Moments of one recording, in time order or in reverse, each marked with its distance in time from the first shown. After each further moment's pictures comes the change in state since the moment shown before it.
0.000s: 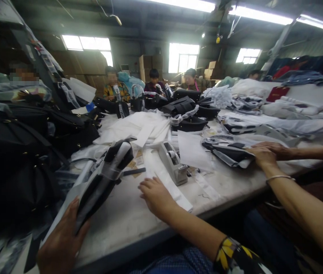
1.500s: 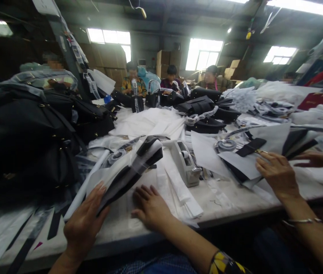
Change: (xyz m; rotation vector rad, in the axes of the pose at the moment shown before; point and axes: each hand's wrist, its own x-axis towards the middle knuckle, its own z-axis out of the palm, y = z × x) left_hand 0.009 0.016 -0.003 -0.104 0.051 0.095; right_hand -0.006 -0.008 0.060 -0.115 -0.229 -0.108
